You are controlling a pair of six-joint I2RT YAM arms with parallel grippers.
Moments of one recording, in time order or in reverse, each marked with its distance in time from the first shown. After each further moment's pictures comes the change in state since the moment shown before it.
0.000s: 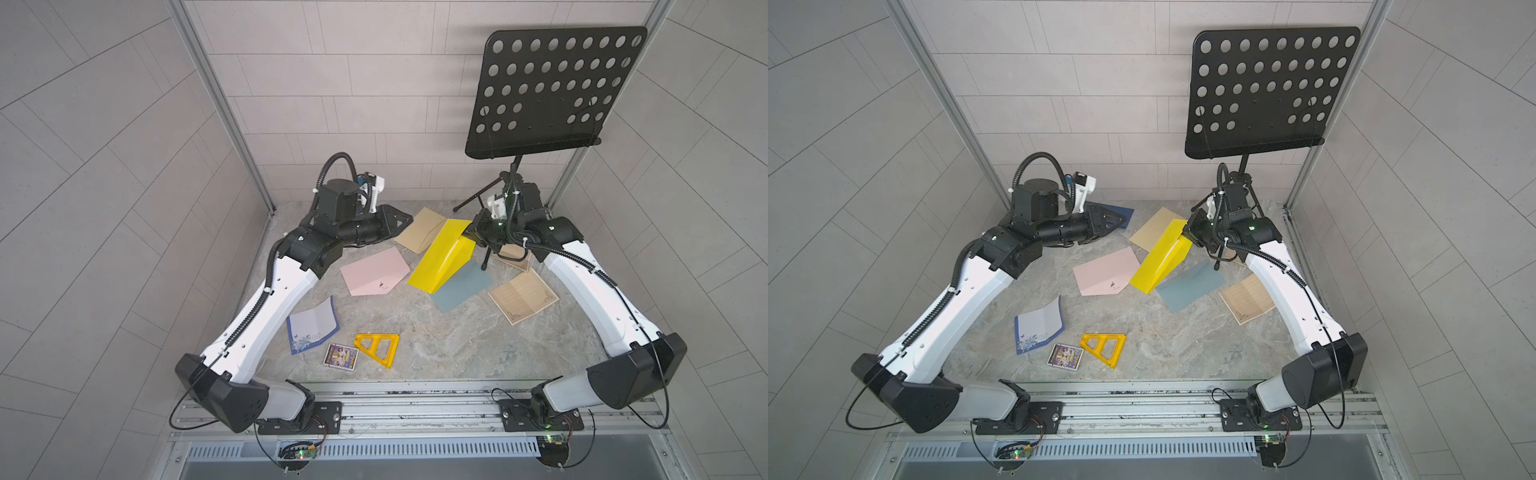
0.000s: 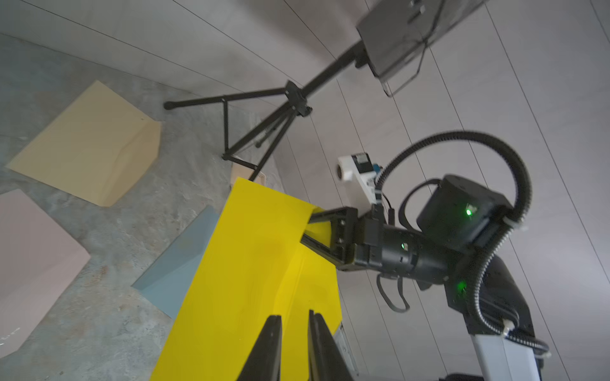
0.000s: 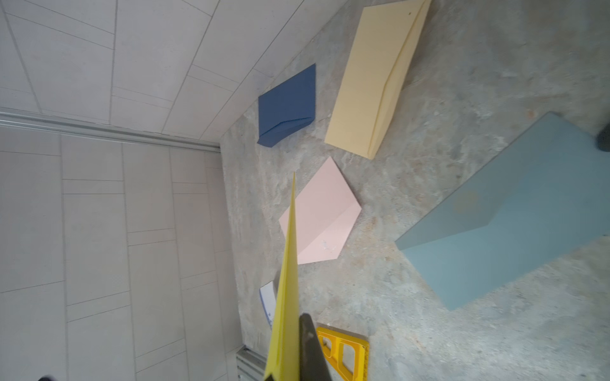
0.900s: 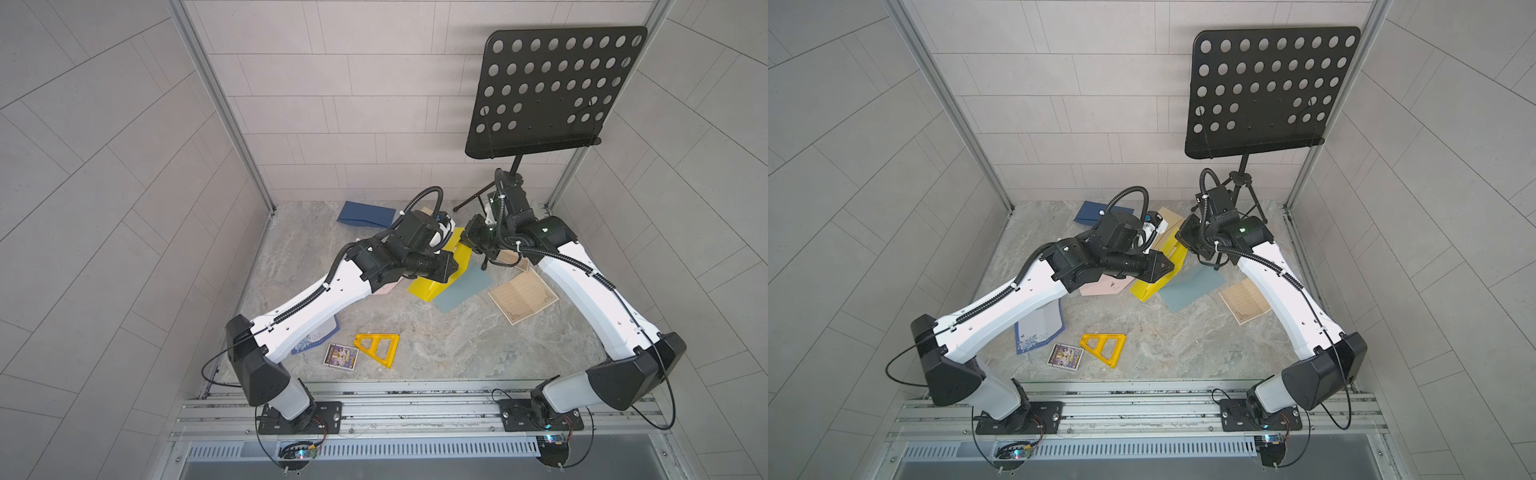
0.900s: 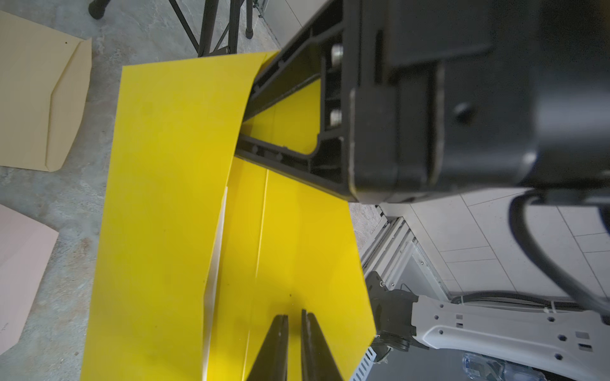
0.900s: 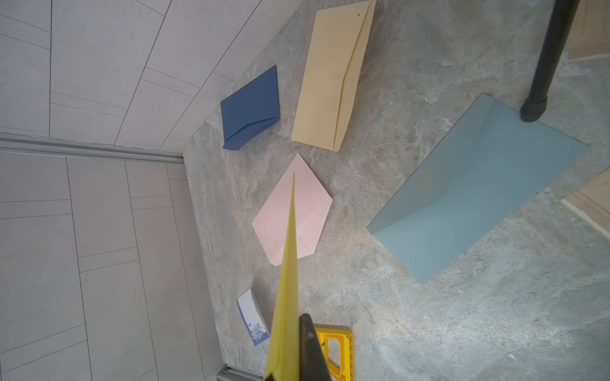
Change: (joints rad) left arm -0.309 0.192 0.068 -0.151 -0.243 0.235; right arm 0.097 0.005 0.041 -0.096 0.149 0.096
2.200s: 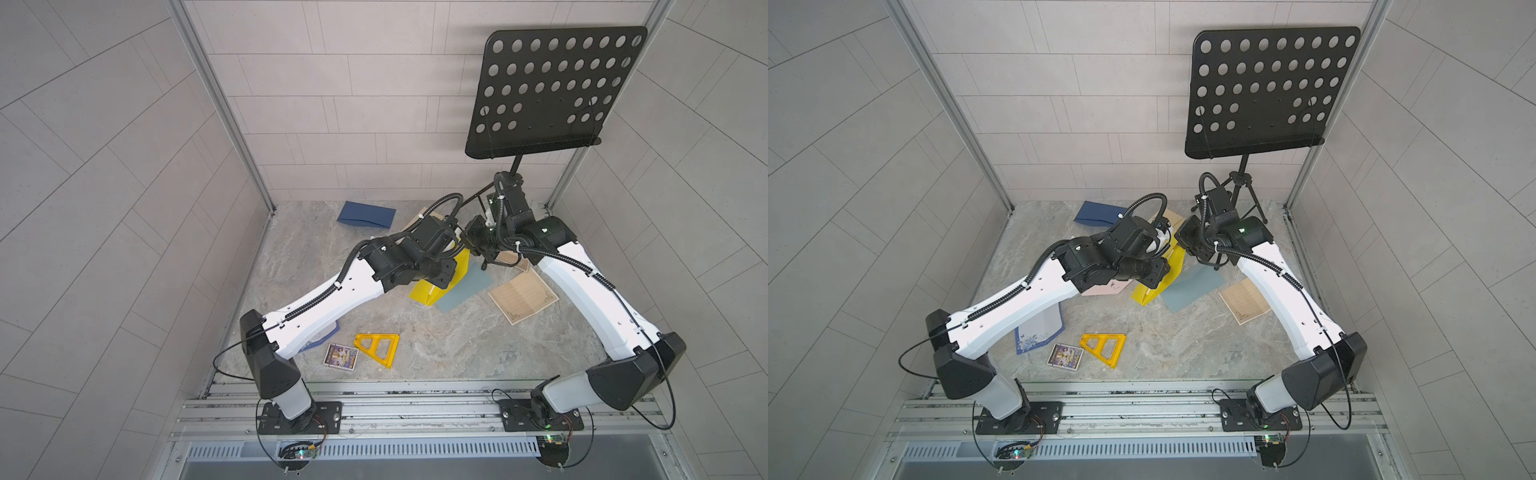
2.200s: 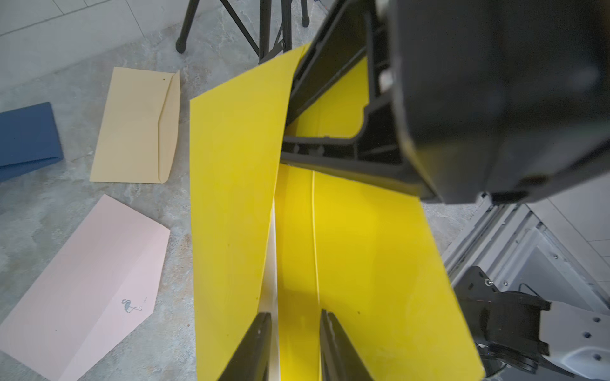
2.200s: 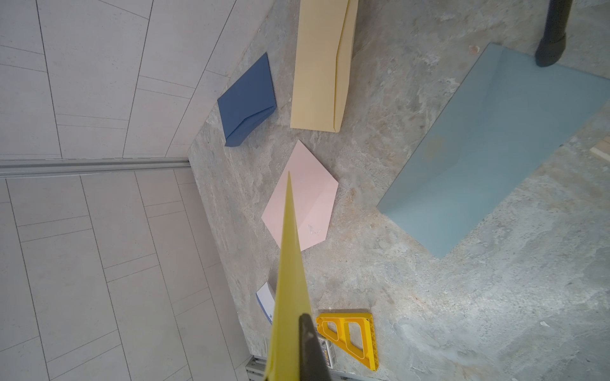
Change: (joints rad) left arm -0.080 0.075 0.123 -0.191 -0.317 0.189; right arm 0.002 0.000 -0.001 -0.022 -0.031 0.130
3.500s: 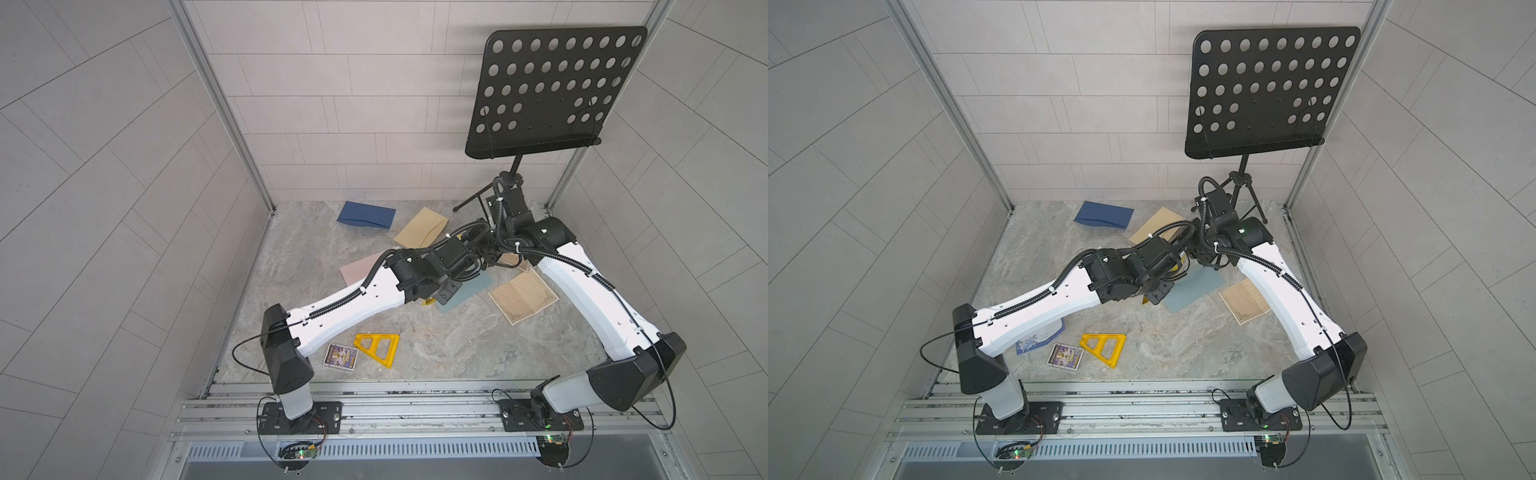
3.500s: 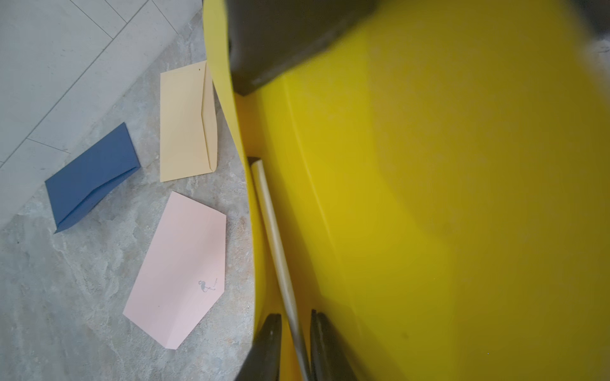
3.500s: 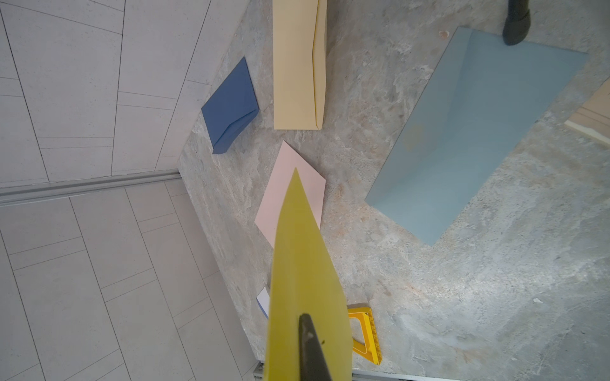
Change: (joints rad) left arm -0.089 0.080 0.002 -0.096 -0.247 0.159; right arm 0.002 -0.003 -0.011 -0.030 0.020 0.066
